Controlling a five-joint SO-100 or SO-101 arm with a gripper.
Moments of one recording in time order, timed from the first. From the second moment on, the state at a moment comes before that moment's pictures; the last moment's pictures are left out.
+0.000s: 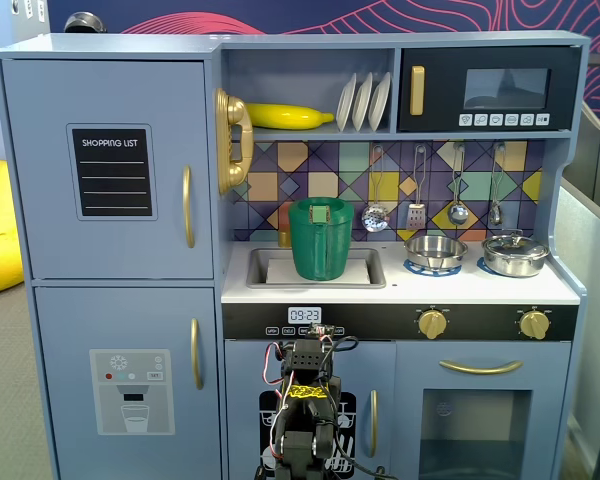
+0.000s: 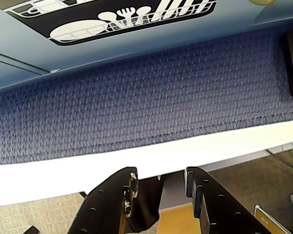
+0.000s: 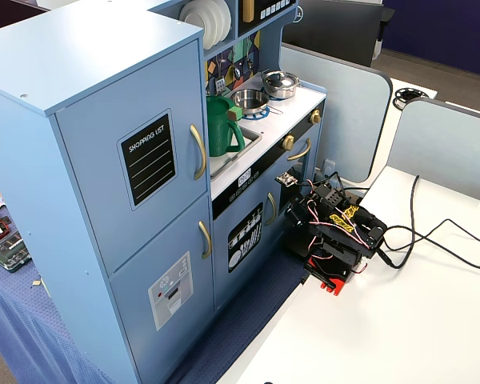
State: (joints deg) arm 3.9 182.5 171.7 77.0 -86.5
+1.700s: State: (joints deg) arm -38.1 143.6 128.1 1.6 -101.1
